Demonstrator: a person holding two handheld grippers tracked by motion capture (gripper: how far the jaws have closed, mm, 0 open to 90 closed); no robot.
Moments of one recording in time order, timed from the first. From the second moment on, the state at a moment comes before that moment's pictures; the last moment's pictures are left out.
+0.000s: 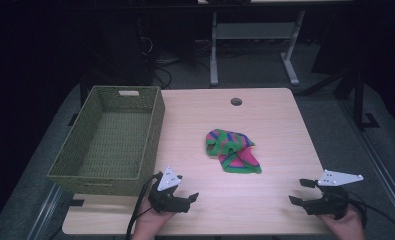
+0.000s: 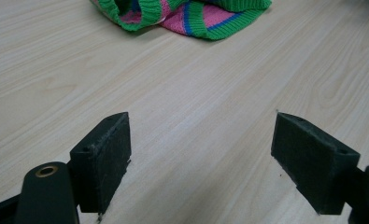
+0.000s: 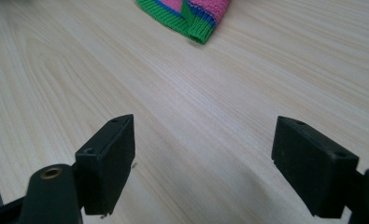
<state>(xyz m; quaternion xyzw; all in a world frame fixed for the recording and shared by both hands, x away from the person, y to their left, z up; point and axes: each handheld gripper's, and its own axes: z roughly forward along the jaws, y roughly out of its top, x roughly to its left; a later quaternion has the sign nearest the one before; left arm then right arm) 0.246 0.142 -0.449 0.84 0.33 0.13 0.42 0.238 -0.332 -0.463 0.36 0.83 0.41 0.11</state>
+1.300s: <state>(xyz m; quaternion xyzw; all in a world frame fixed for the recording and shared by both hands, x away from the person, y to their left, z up) 0.246 0.138 -0.451 0.83 0.33 0.13 0.42 0.307 -0.260 -0.423 0.28 0.87 0.39 0.07</state>
